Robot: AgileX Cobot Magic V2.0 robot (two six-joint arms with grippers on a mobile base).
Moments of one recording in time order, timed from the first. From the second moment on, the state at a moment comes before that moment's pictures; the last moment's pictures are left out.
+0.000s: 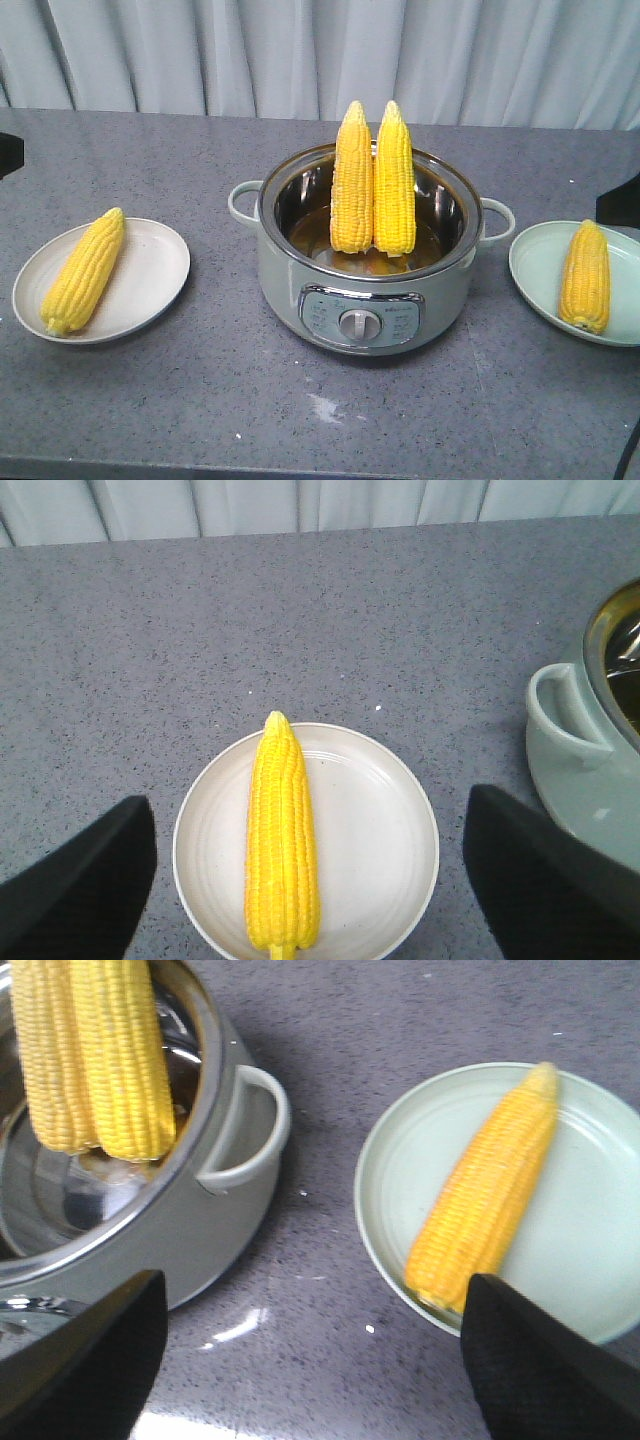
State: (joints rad) left arm -0.23 1.02 -1.15 0.16 0.80 -0.21; right arm -0.19 1.11 -1.15 0.43 1.03 -0.32
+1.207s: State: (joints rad) left arm -0.23 1.02 -1.15 0.17 0.79 -0.22; right arm 0.26 1.85 -1.71 0.32 0.84 -0.24
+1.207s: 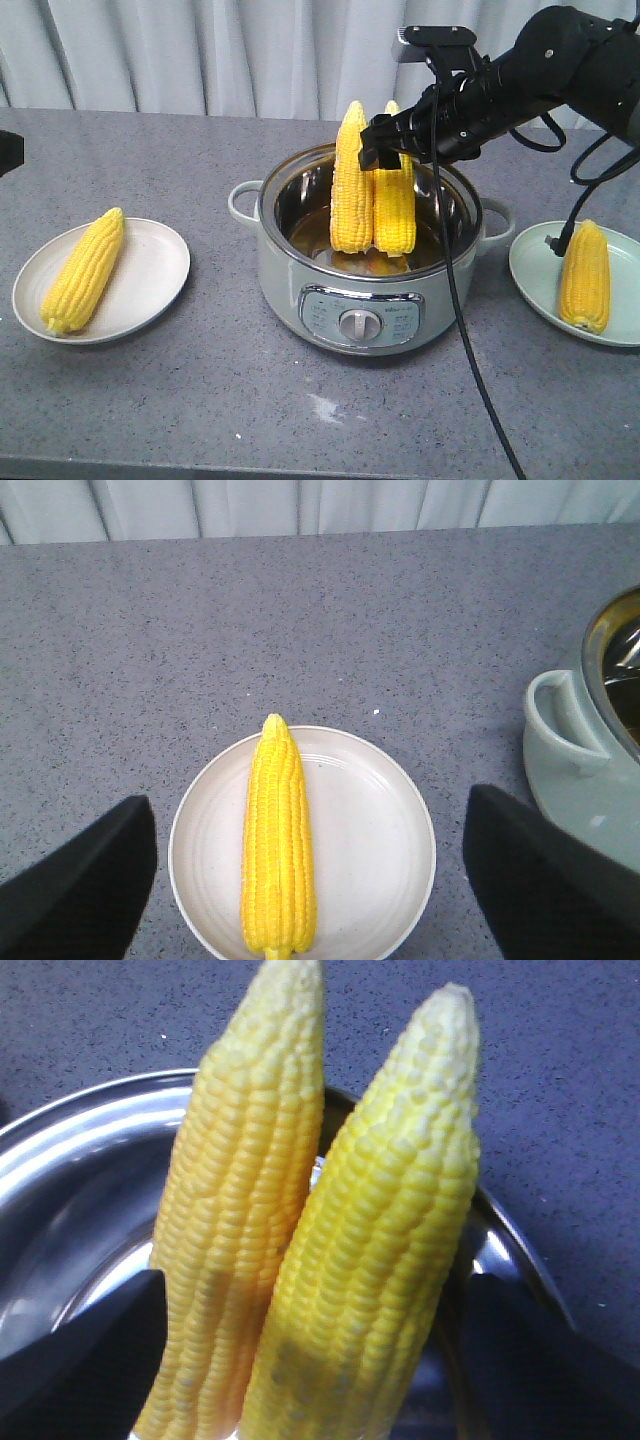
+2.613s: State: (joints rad) left arm -0.23 1.02 -1.15 0.17 0.79 -0.22; right arm 0.26 1.93 -1.73 0.29 0.71 -0.17
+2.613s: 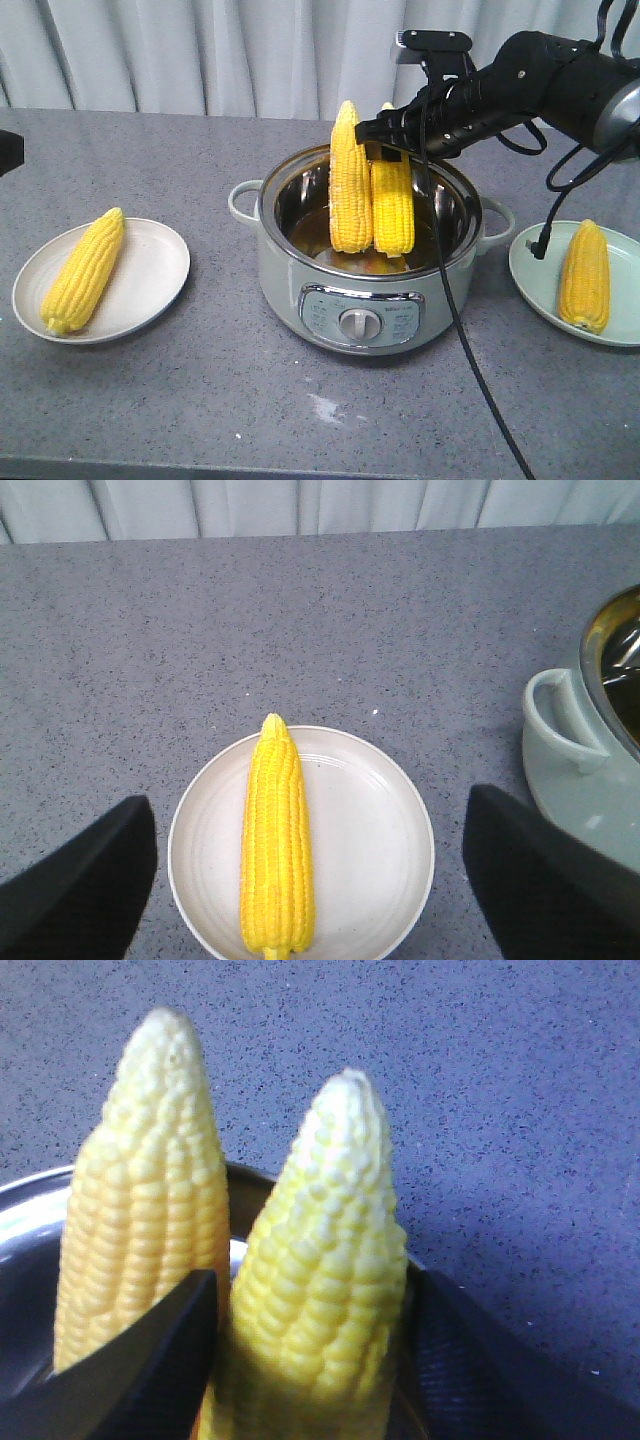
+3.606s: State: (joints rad) left arm -0.23 1.02 -1.15 0.17 0.79 -0.22; right arm 0.27 1.57 -1.71 0.16 0.91 -0.10
